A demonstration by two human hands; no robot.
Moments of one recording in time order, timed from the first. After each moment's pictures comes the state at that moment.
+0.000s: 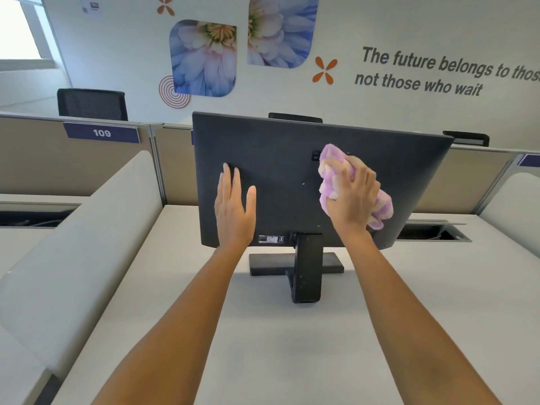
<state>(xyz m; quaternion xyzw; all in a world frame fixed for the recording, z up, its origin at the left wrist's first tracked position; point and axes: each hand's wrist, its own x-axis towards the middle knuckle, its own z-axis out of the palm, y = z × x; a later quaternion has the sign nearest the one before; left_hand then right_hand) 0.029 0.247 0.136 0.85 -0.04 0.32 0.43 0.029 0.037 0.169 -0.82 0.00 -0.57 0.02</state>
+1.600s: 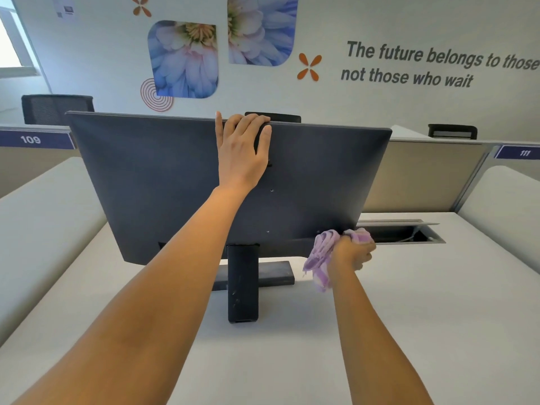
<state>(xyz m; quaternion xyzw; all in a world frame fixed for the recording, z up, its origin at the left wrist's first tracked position) 0.087 0.076 0.236 0.82 -0.16 0.48 0.27 0.051 -0.121 0.082 -0.56 0.44 -0.33 0.62</state>
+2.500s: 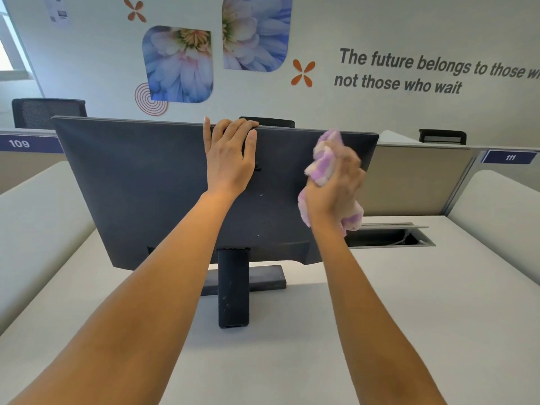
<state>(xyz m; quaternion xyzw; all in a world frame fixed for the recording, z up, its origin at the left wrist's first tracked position) 0.086 0.077 0.235 0.83 -0.15 0.47 0.28 0.052 -0.091 0.195 -0.77 0.10 -0.58 0.25</state>
